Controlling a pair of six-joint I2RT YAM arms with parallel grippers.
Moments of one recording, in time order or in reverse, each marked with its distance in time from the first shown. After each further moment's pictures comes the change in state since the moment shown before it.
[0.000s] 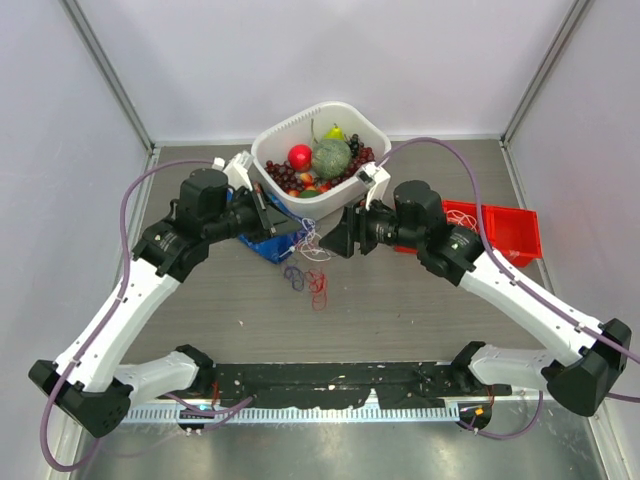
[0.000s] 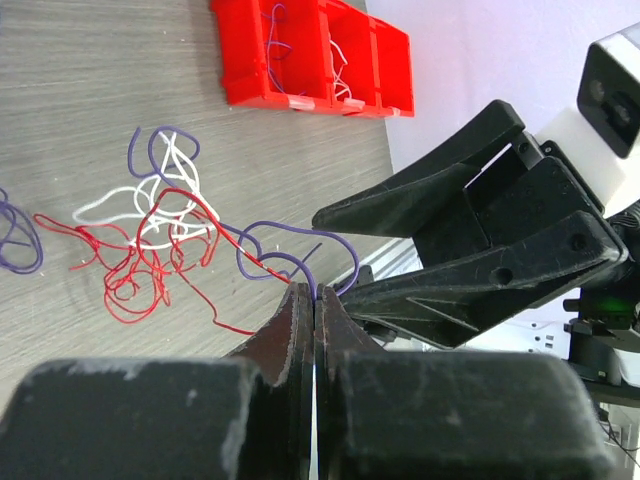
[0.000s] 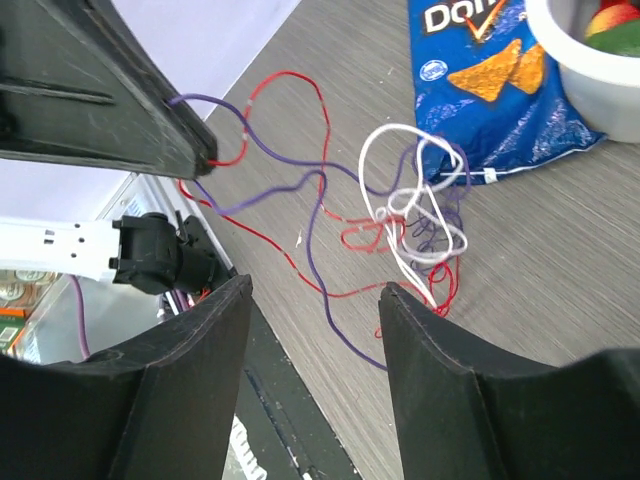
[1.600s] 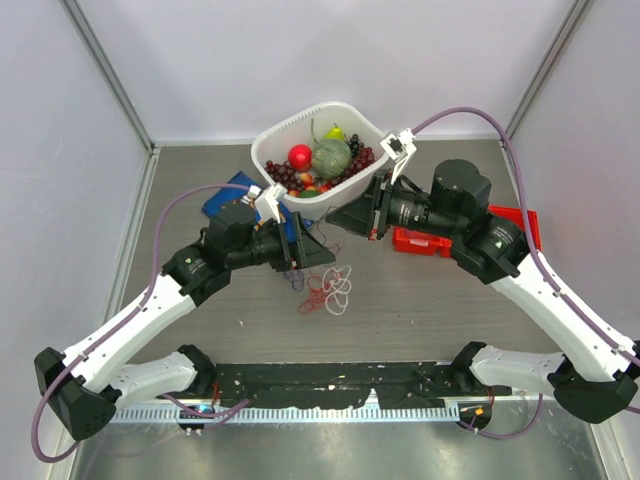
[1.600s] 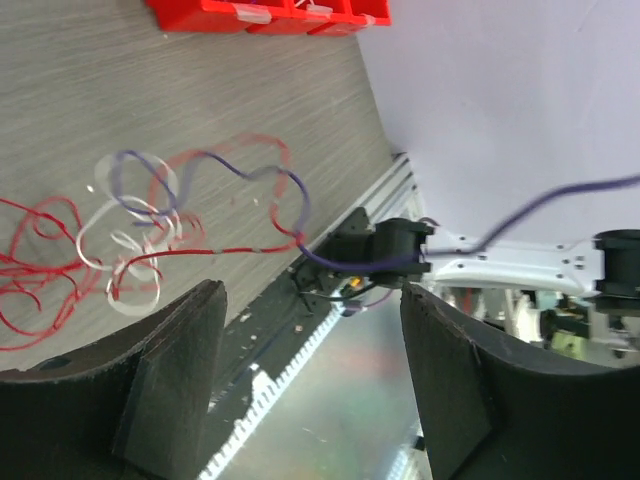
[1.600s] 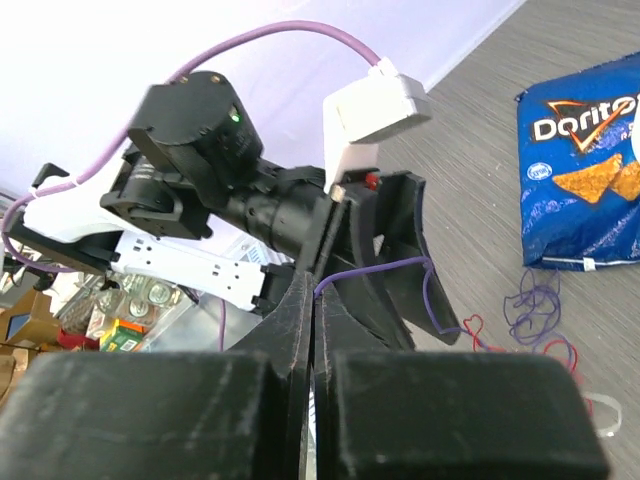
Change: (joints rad) left arm -0.153 -0.064 -0.299 0.287 0.043 -0.055; right arm 0.023 -0.044 0.272 -0.081 -0.085 0.126
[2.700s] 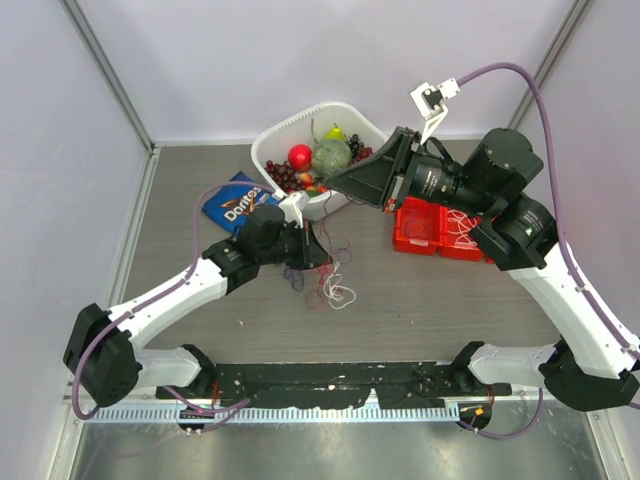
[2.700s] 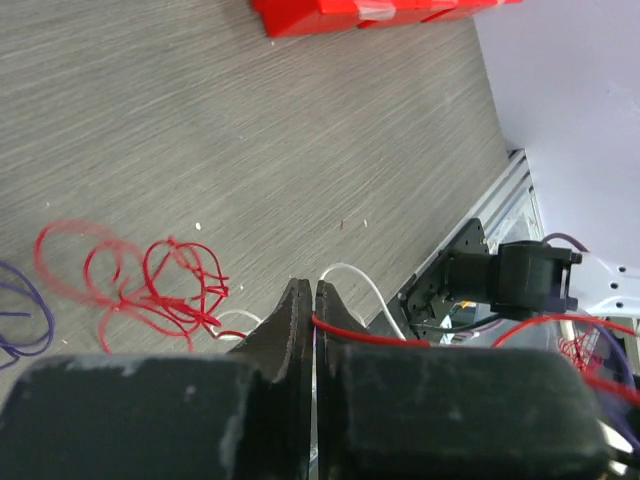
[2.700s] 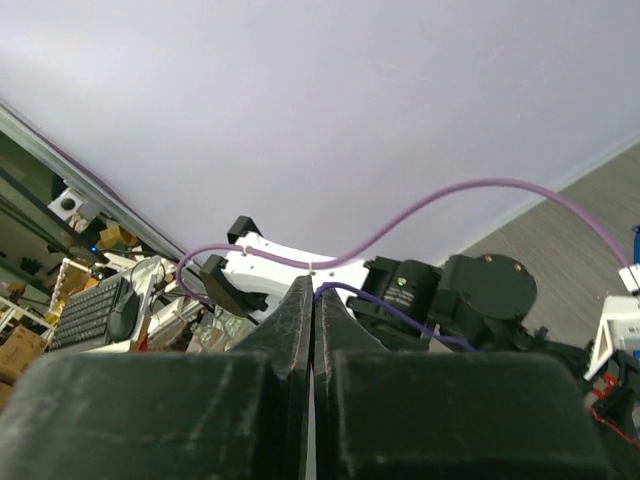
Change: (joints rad) left arm -0.016 0.224 -0.086 0.187 -0.064 0.214; right arm 0.000 0.077 0.293 0.082 -0.108 0.155
